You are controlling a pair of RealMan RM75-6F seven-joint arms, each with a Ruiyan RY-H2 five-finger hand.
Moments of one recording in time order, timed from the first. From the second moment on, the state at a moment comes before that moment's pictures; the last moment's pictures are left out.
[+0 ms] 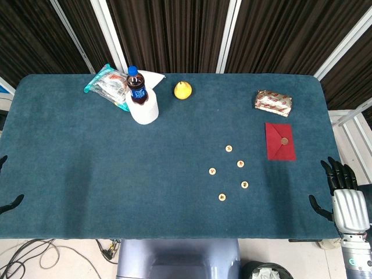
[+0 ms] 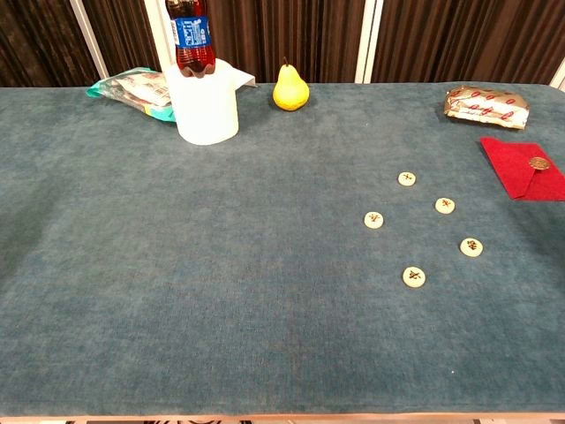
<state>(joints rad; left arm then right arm) -0.05 -1.08 -0.08 -1.61 1.41 1.51 0.02 0.07 -1.17 0.10 -1.63 -1.52 1.57 0.02</state>
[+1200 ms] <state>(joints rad) -0.05 -1.07 -0.09 -1.60 1.41 1.52 -0.01 0.07 -1.15 0.08 -1.68 -1.54 1.52 0.09</state>
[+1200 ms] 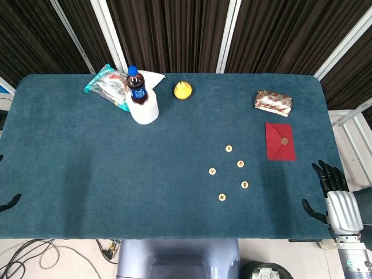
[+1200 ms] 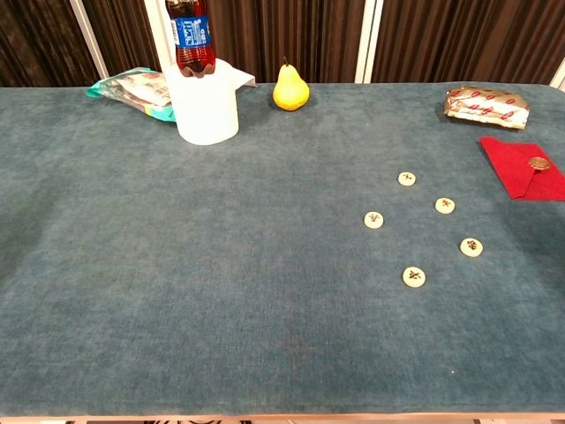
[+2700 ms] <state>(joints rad) -0.06 -1.07 -0.10 -1.59 1.37 1.47 -0.02 0.90 -1.64 0.37 -1.32 -0.38 1.00 -0.71</state>
